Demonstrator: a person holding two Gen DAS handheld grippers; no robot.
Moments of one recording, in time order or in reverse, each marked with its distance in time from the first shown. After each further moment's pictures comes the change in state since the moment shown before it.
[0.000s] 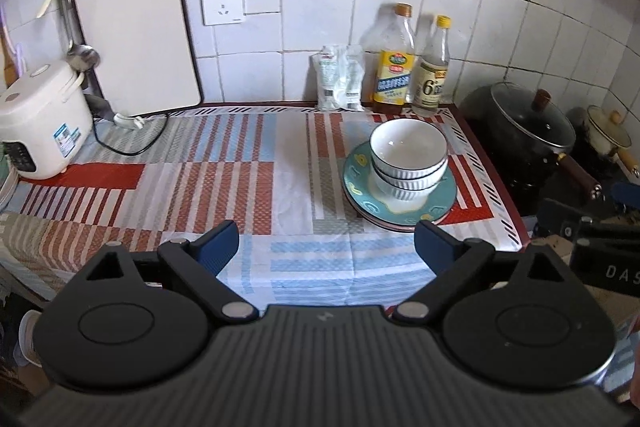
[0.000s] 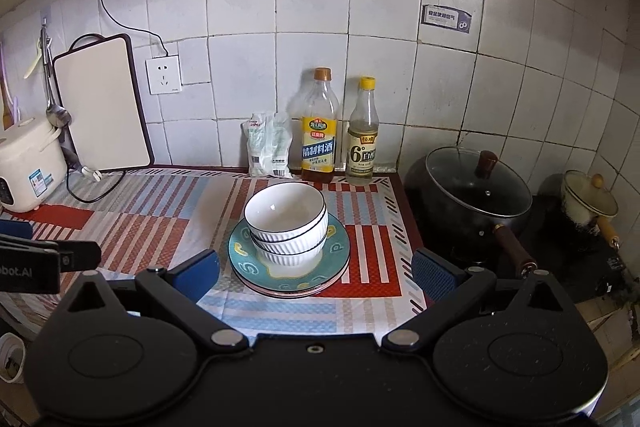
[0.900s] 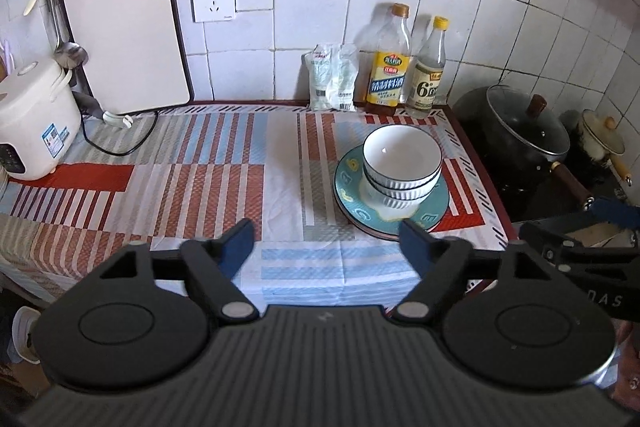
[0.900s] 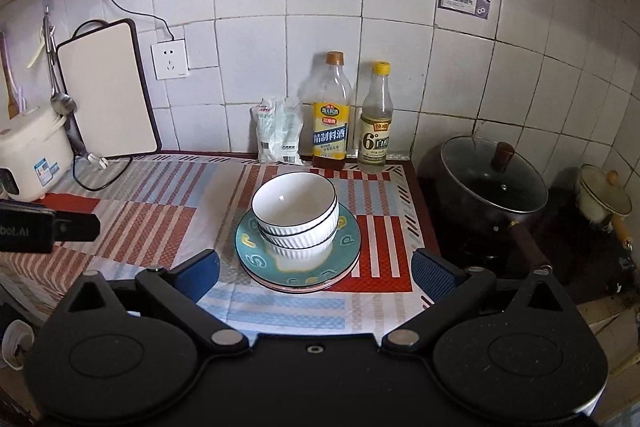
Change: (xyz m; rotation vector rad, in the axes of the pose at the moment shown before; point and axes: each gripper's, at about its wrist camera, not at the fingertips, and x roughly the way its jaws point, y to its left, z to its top) left arm 0.009 0.001 0.026 -0.010 0.030 -0.037; right arm 0.017 -0.005 0.014 0.003 0.056 0.039
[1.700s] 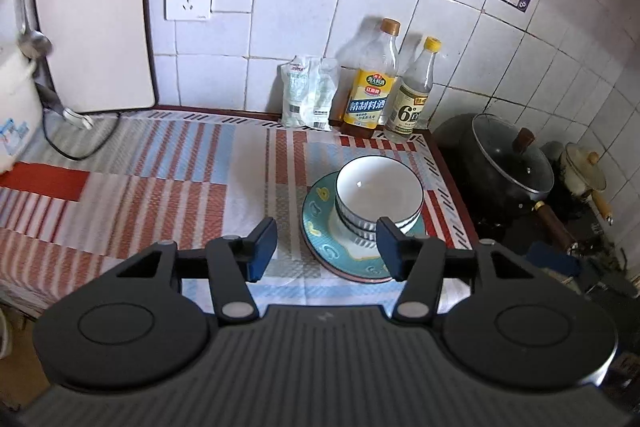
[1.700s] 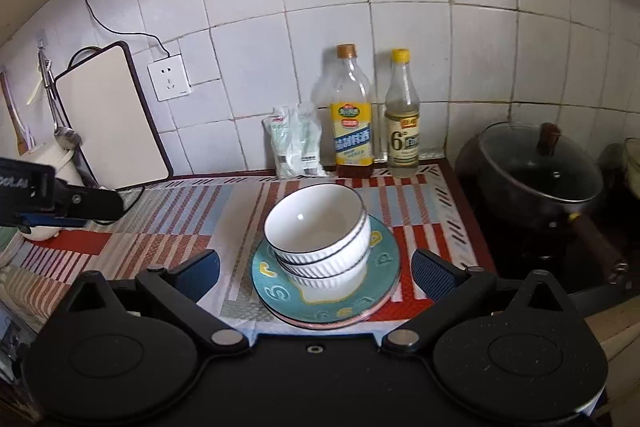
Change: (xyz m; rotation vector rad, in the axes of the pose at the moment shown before) left arm 0.046 -0.002 0.032 -0.071 -0.012 -0.093; right arm 0.065 -0.009 -0.003 0.093 -0.034 0.097
